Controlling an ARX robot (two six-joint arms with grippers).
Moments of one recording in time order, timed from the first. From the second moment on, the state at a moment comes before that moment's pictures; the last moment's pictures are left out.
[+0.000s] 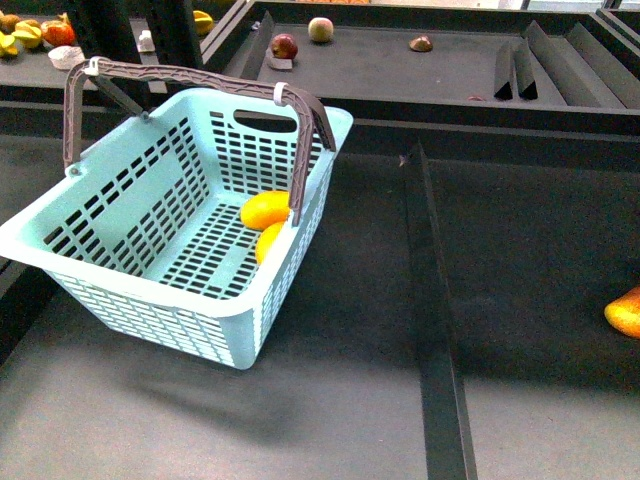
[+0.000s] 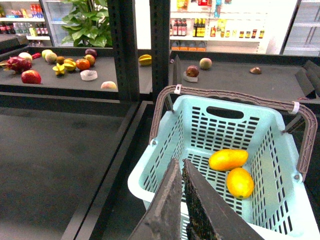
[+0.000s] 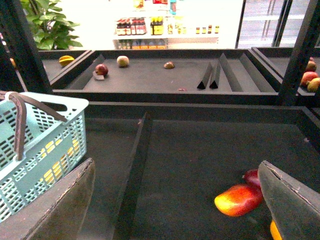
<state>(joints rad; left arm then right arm) 0.00 0.80 0.03 0.76 0.00 -0.01 0.00 0.00 0.02 0.00 0.00 0.00</state>
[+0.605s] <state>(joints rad) 0.00 0.36 0.02 0.36 0.00 -0.01 0.00 0.00 0.02 0.00 0.00 0.00</state>
